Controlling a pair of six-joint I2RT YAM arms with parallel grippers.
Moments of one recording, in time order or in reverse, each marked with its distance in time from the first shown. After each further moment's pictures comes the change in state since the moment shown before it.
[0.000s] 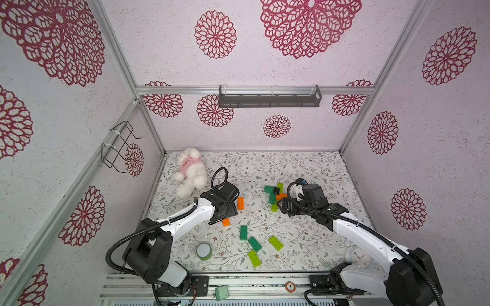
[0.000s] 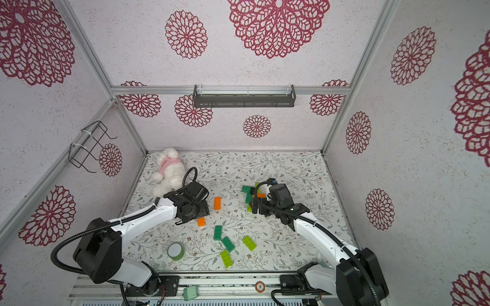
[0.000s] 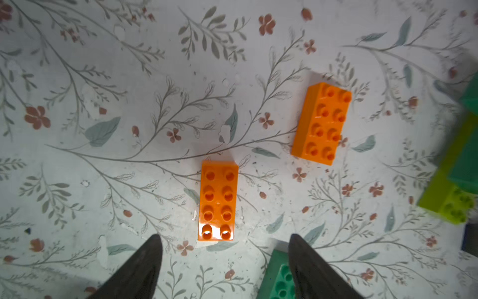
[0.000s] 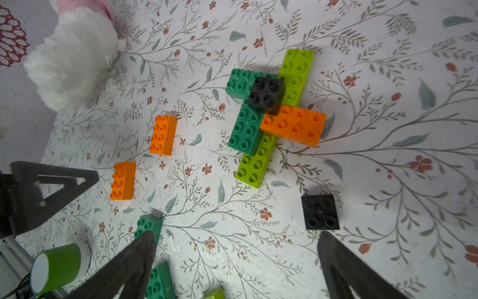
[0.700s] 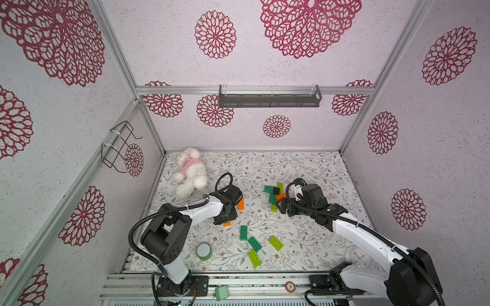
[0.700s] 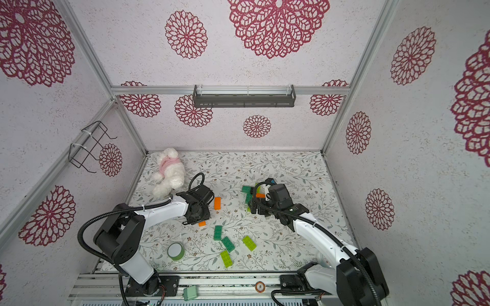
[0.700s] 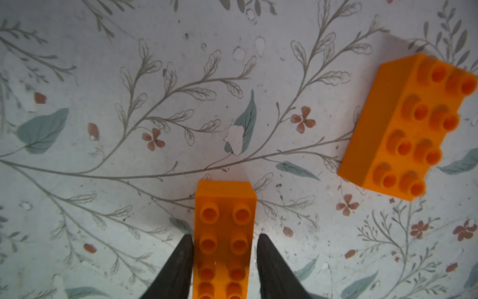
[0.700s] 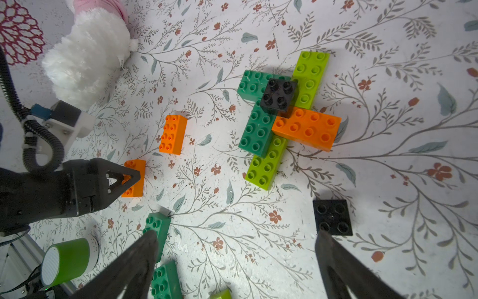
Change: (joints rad) left arm 0.012 0.165 0.000 0.077 0.009 -0.016; right arm 0.003 -0.008 -0.003 0.021 -0.012 0.001
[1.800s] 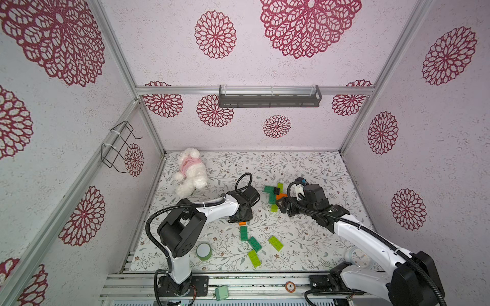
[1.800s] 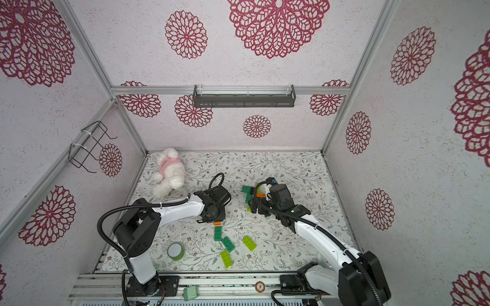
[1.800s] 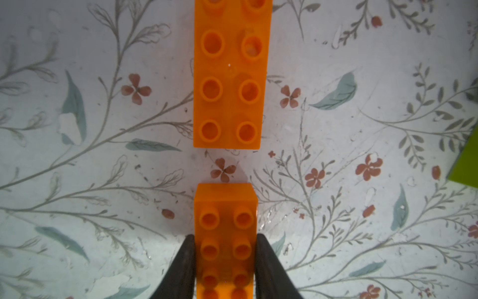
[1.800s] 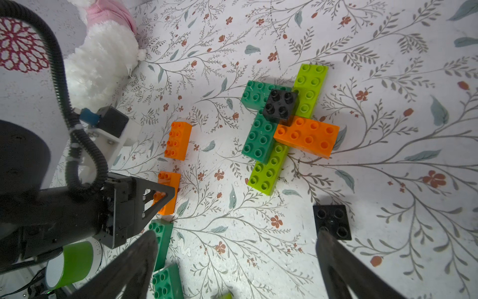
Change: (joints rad) left arm -0.153 0.134 0.167 -0.003 0.033 0.068; right arm -0.001 -0.032 -0.017 0.019 0.005 -0.001
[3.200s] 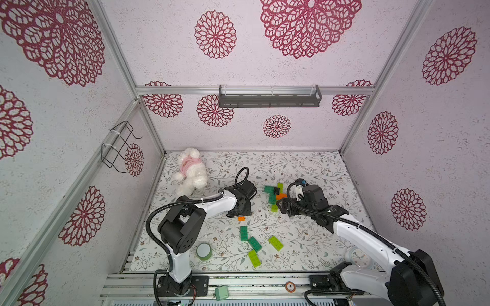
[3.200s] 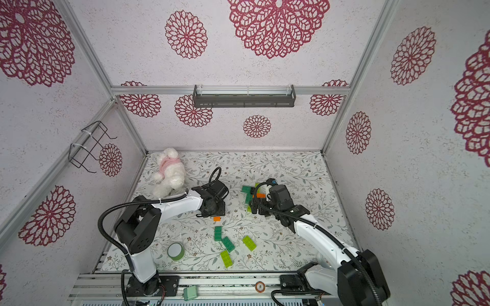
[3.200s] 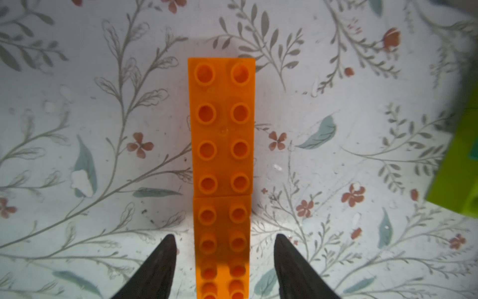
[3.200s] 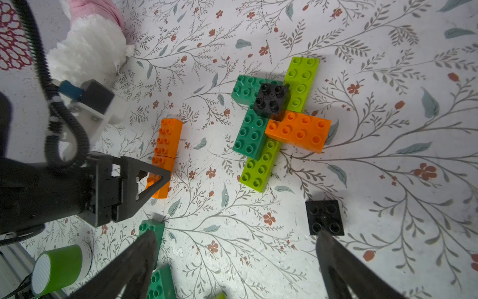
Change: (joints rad) left arm 0.057 -0.011 0.049 0.014 0.019 0.111; right arm 0.000 0.015 -0.002 -0.004 0.023 0.002
